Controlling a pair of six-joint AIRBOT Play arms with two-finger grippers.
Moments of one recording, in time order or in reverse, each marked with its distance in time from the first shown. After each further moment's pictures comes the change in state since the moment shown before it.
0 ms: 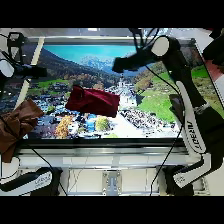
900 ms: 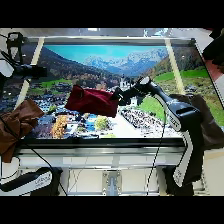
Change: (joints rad) left arm 0.004 0.002 0.000 -0.033 -0.005 0.000; right arm -0.049 -0.368 -0.324 0.622 -0.106 -0.023
